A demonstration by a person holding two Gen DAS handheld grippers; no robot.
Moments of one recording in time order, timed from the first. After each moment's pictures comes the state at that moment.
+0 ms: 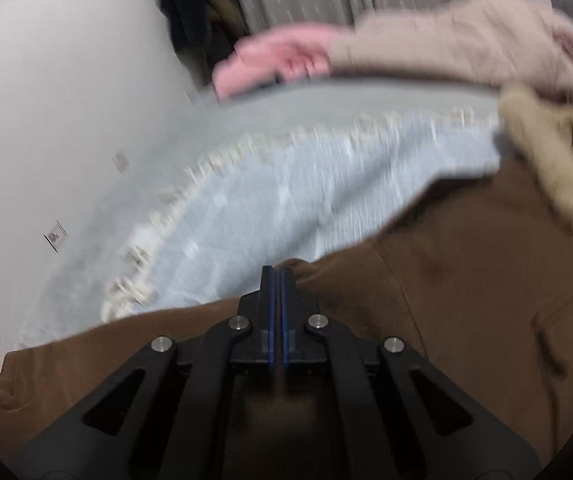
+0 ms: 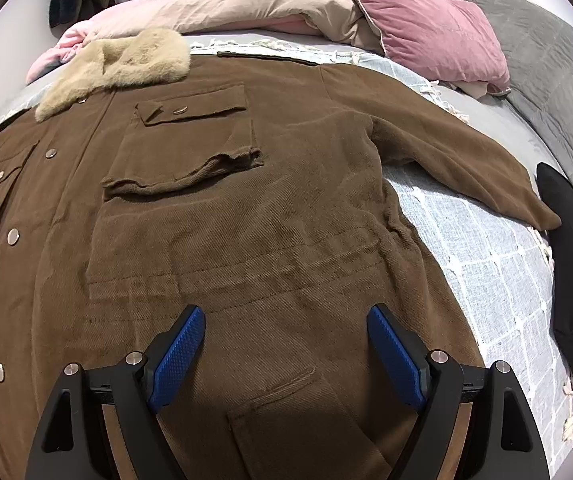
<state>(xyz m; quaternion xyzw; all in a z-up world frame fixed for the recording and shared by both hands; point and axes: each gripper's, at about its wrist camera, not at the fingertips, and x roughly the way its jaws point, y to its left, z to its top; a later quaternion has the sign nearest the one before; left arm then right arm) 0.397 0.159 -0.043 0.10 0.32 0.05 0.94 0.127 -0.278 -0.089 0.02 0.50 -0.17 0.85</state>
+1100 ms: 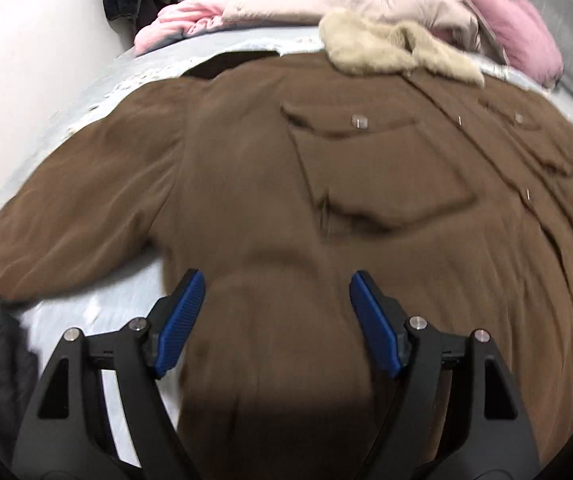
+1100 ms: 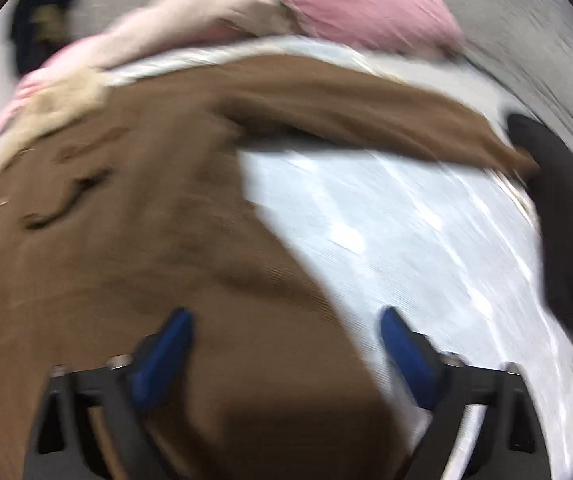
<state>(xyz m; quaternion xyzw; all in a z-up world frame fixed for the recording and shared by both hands) 0.218 0.060 -0.064 0.11 0.45 -0.07 0.88 0.083 -0.382 -0.105 0.11 0.49 -0.24 0.83</state>
